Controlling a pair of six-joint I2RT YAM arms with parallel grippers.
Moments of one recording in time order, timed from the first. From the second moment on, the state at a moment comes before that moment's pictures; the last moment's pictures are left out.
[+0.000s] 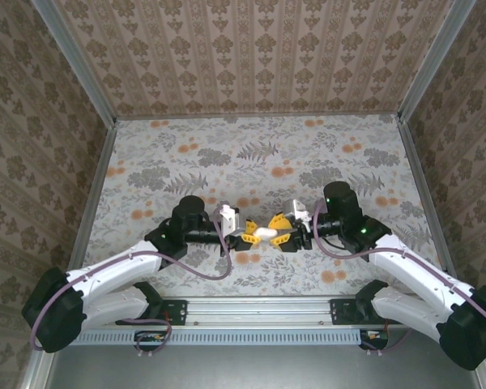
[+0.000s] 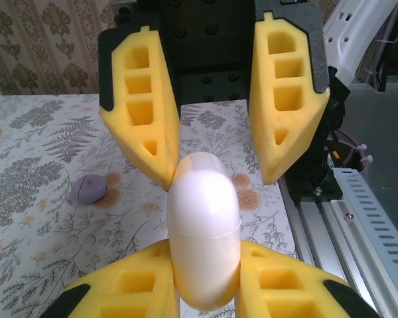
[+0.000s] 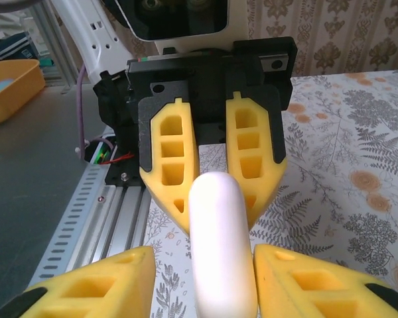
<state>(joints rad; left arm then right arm) -0.84 1.05 0.51 0.25 0.76 0.24 0.53 0.97 0.63 -0.13 -0.94 -0.36</state>
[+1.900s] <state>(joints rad) -0.87 1.04 0.51 0.19 0.74 0.25 0.58 1.08 0.83 -0.49 -0.89 -0.68</state>
